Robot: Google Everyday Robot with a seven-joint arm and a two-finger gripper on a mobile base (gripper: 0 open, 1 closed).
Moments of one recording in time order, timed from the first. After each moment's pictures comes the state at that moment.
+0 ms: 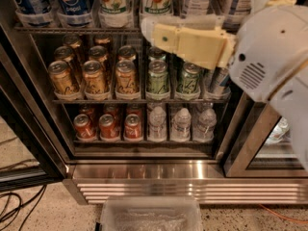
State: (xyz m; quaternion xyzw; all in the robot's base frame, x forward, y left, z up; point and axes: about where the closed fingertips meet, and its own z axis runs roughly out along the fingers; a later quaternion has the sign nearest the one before) arm 0.432 -0.076 1.127 -0.22 0.59 0.14 0.76
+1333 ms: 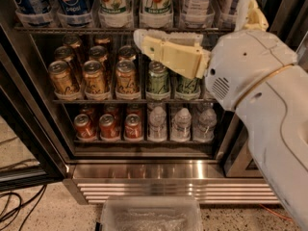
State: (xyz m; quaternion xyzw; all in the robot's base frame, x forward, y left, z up) arm 0.451 -0.069 1.099 -0.18 0.59 0.13 0.77
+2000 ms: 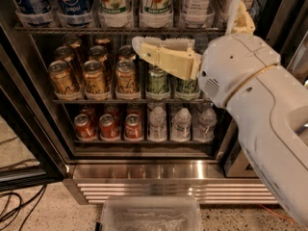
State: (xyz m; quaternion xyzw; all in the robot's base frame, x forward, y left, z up) arm 0.468 -0.063 1.084 -0.20 0.59 0.12 0.77
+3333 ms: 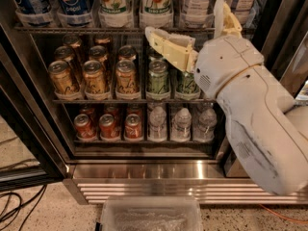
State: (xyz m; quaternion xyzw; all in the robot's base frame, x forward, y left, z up) arm 0.504 -0.067 1.069 -0.20 0.57 0.11 0.79
